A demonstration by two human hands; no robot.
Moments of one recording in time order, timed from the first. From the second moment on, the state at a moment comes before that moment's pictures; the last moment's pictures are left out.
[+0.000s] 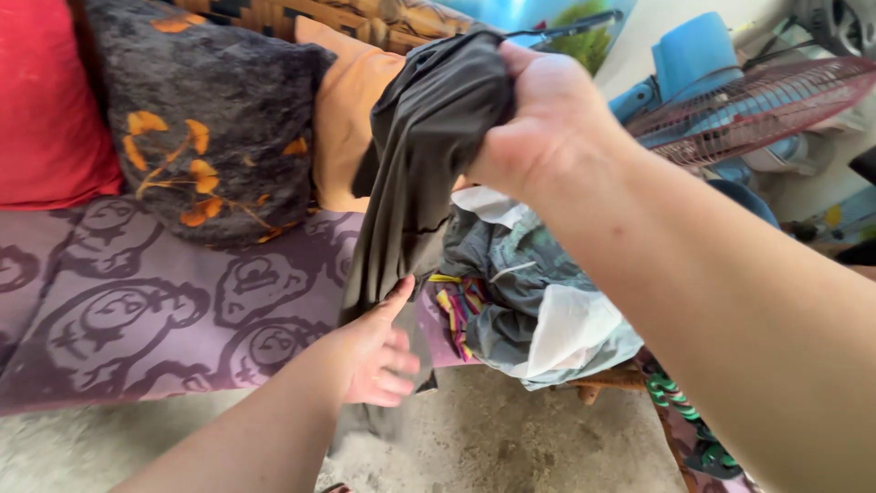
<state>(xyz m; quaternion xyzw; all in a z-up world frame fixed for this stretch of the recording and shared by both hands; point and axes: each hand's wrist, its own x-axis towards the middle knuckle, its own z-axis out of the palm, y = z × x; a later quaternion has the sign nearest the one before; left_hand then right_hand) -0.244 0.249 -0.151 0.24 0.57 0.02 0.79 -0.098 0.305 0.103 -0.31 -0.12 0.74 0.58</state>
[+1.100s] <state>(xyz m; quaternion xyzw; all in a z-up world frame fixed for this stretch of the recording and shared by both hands) -0.141 0.317 -0.206 0.54 0.70 0.06 0.46 0.227 0.315 -0.084 -0.55 -0.16 0.68 0.45</state>
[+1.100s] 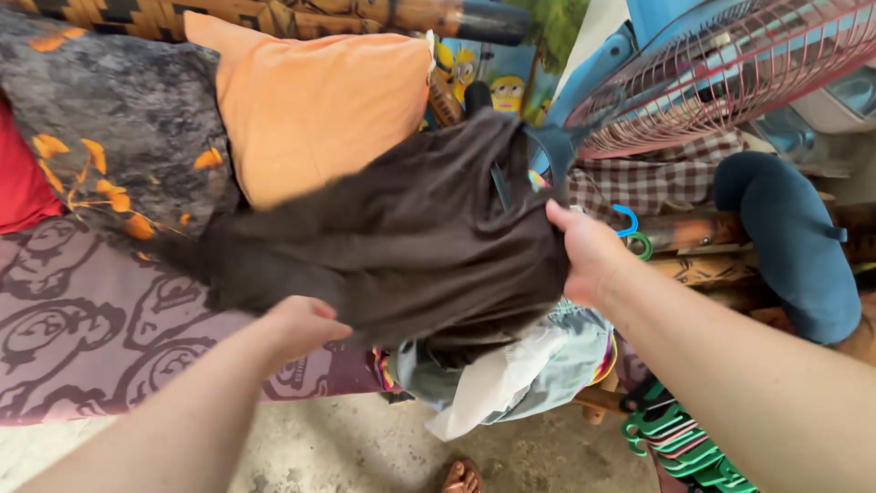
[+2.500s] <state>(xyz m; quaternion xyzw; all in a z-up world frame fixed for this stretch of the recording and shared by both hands) 0.257 0.242 -0.071 0.91 0.14 -0.05 0.38 0.335 0.049 -0.063 -0.81 0.04 0.28 0.52</state>
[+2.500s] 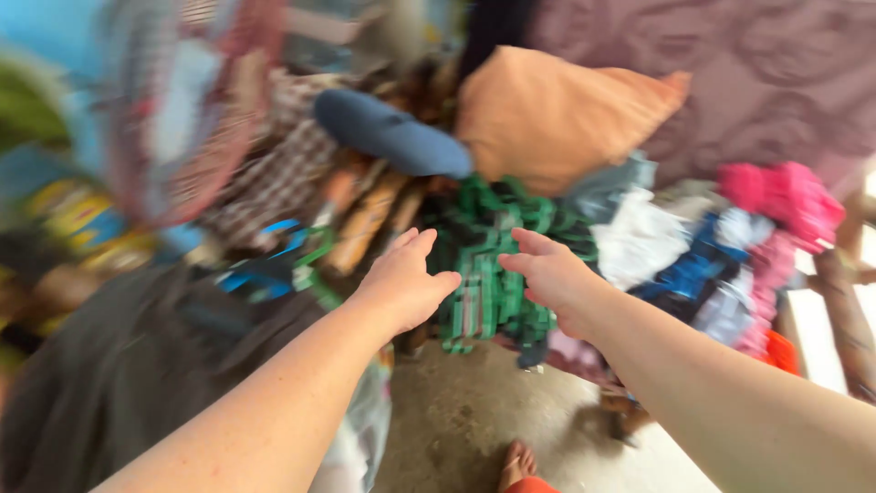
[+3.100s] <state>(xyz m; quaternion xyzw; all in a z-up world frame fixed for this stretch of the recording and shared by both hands) 0.495 -0.002 -0.128 0.90 0.02 -0.12 0.42 0.544 -0.242 -0.162 -0.71 0.31 0.26 0.58</state>
